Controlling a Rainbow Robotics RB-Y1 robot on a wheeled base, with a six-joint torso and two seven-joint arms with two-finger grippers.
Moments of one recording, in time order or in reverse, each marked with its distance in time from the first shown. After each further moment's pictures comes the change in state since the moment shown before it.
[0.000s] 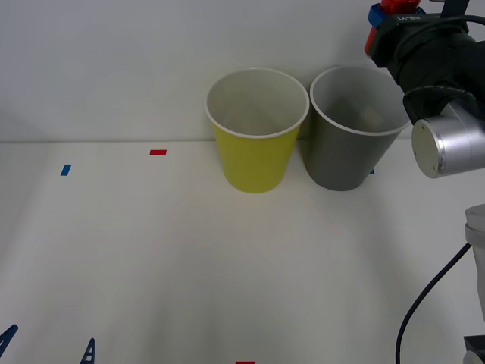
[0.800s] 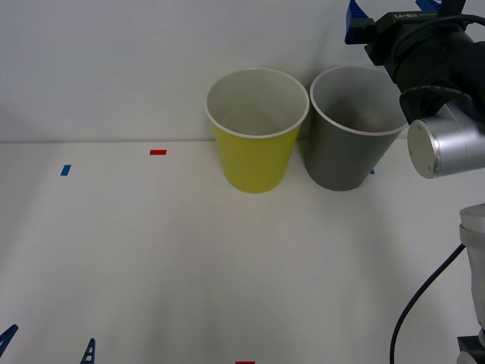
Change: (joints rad) right arm -0.001 0.022 -0.002 0.000 0.005 -0.029 0.023; left arm 0.000 0.000 0.000 0.000 0.000 0.000 0.000
